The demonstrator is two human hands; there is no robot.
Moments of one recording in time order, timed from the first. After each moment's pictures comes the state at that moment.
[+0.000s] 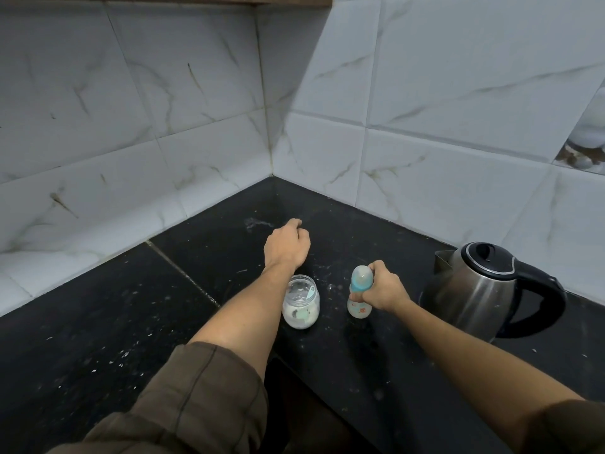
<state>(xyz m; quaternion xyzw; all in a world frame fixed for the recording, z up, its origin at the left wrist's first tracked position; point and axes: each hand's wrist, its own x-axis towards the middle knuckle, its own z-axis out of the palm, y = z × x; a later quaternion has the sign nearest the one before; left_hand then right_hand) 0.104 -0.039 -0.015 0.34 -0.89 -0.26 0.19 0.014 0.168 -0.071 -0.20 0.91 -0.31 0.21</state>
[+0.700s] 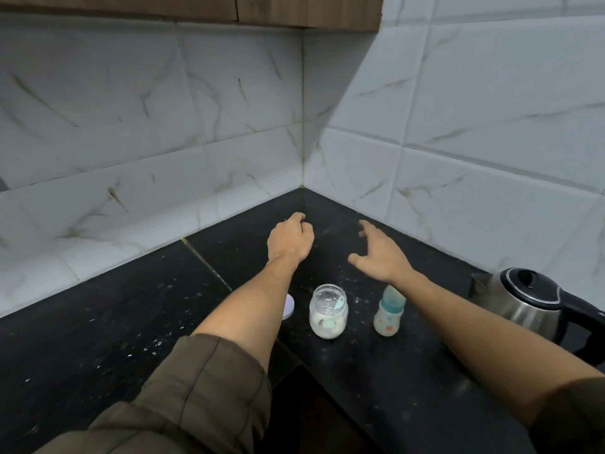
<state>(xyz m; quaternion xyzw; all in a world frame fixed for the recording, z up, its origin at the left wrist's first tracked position) 0.139 -0.086 0.011 0.36 -0.87 -0.24 0.24 0.031 0.092 0.015 -0.38 0.88 -0.26 0.06</state>
